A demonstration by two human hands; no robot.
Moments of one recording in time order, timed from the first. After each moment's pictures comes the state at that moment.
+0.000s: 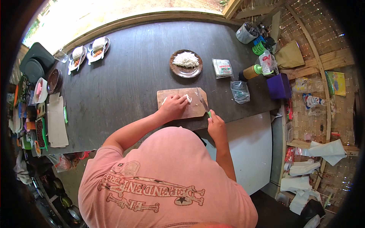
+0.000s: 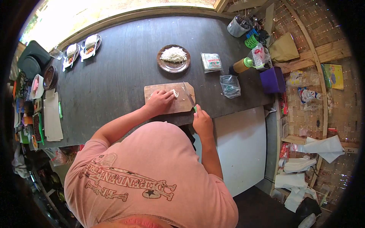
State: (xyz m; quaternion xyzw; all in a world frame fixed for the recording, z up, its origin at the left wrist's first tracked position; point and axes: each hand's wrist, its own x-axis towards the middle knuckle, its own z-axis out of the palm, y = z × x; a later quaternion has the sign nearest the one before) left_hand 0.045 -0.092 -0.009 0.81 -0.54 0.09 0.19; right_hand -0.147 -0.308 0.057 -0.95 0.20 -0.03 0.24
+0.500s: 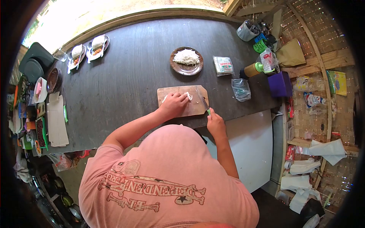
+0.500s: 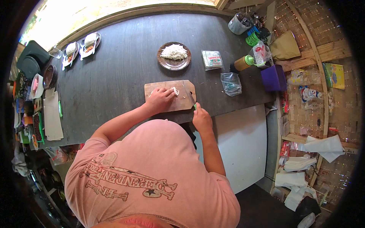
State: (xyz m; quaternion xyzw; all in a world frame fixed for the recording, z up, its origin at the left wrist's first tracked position) left_hand 0.043 -0.089 -0.008 0.82 -0.54 0.09 0.18; right_hand -0.141 -0.312 0.036 -0.95 0.22 0.03 0.22
